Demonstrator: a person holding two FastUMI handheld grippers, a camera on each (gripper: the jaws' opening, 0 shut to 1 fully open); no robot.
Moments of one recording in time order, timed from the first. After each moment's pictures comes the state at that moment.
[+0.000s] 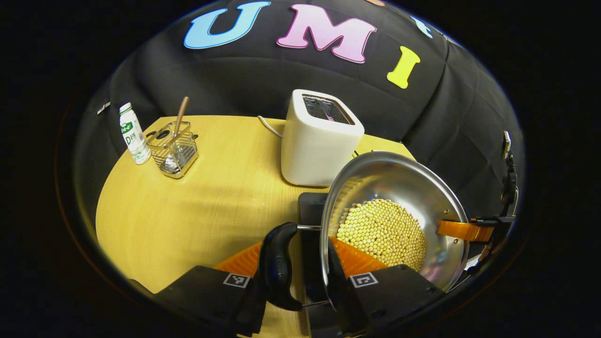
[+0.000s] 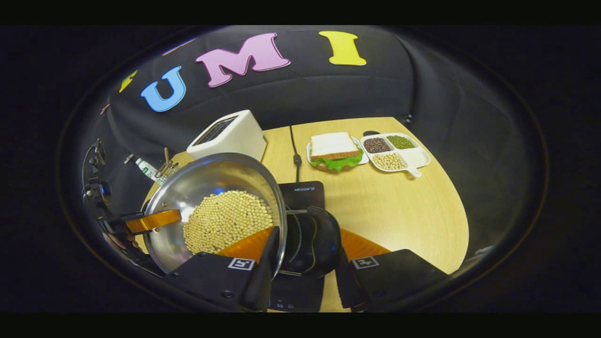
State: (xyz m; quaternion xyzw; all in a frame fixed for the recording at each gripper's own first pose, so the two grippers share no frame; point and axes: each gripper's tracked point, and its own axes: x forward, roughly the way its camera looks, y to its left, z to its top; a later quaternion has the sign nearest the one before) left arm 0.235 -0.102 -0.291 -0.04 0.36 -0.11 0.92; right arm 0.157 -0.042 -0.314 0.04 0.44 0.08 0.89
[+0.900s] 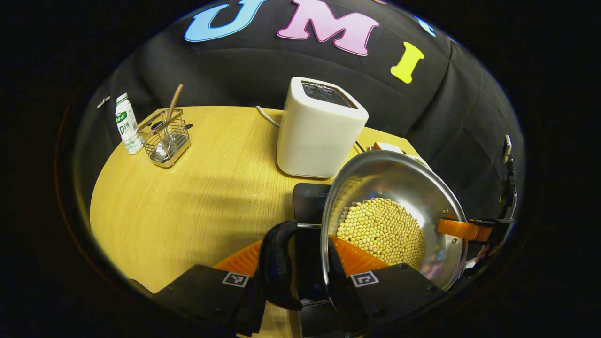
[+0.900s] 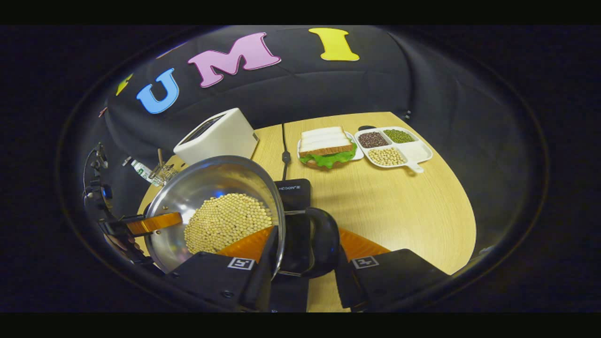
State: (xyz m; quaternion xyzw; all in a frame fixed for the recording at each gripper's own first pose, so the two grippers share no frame) left arm 0.240 -0.111 -0.320 -0.05 0.37 -0.11 0.92; right arm 0.168 -0.053 -0.340 0.06 0.43 0.09 0.89
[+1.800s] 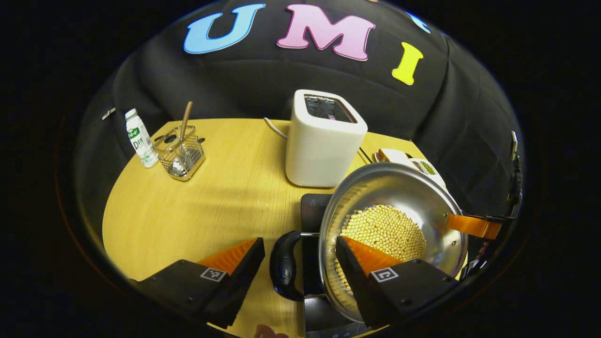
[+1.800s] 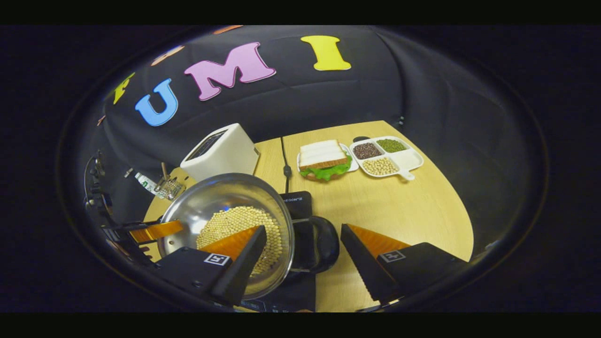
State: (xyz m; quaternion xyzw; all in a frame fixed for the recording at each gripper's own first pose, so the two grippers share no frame) left arm 0.232 -0.103 -0.278 -0.02 0.34 -0.08 0.94; right arm 0.168 -0.054 -0.300 0.06 0.39 0.07 0.92
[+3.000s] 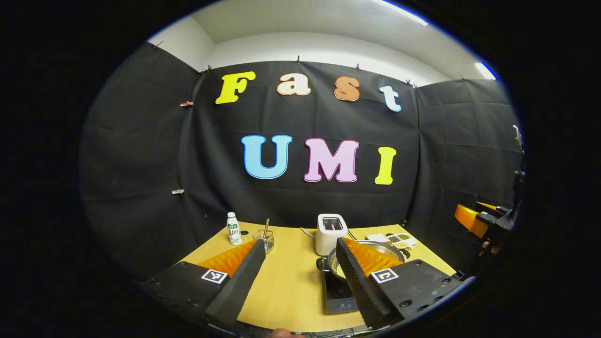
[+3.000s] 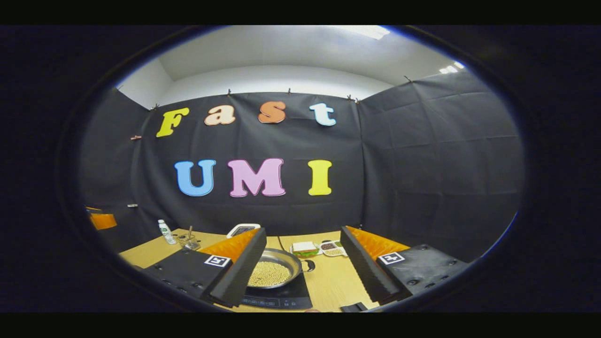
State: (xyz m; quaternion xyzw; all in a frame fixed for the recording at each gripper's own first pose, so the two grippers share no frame) left arm -0.073 -0.028 -0.032 0.00 -0.01 0.00 1.00; right arm -0.039 -0.051 -0.018 0.01 -0.01 0.00 1.00
